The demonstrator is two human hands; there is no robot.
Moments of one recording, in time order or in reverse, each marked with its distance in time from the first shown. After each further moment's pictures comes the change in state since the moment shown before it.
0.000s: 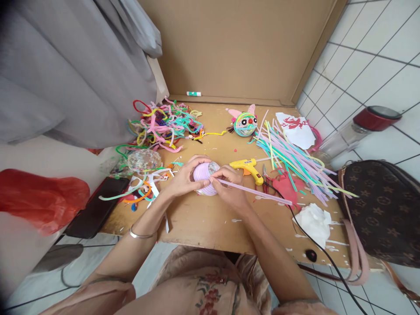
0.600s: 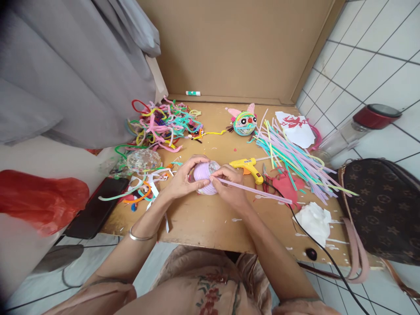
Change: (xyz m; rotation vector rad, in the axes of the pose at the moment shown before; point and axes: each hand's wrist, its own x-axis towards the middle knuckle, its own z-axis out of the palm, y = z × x) left_hand -0.004 0.008 0.001 -0.039 0.048 0.046; right_hand 0.000 0.000 -0.001 -0.012 -0.014 0.010
